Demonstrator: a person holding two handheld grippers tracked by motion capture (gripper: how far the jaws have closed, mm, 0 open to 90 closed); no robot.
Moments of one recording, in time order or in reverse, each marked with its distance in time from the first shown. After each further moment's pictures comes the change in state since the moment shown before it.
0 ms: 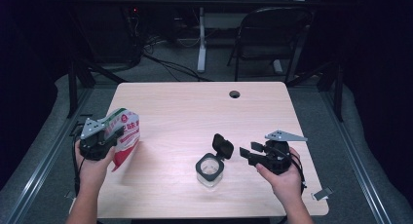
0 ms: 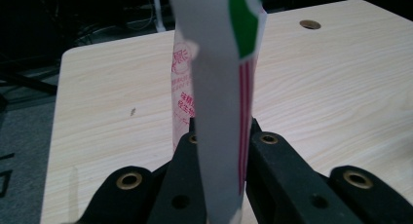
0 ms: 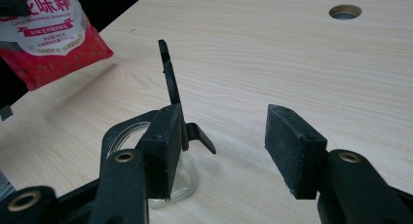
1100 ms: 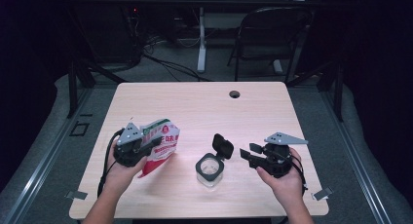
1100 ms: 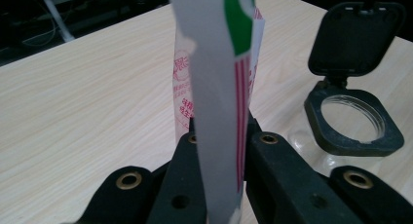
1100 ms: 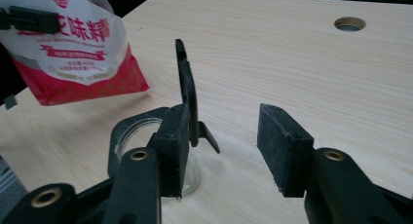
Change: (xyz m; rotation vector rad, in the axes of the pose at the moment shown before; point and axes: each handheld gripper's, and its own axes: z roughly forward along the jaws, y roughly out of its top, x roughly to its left) left arm -0.087 0.014 0.017 0.051 -0.295 0.206; right arm 0.008 -0.001 -0.008 -0.013 0.012 -0.065
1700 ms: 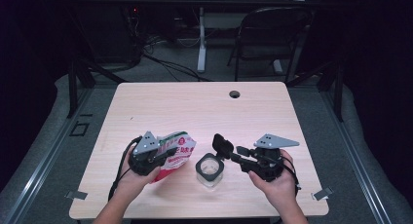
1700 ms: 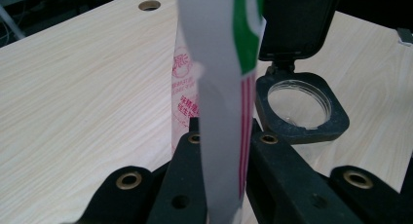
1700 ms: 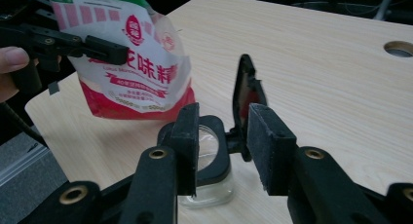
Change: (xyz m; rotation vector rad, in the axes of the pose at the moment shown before) left arm -0.033 -0.004 0.015 0.027 -0.103 0.063; right arm 0.030 0.008 0.001 -0.005 0.102 -0.099
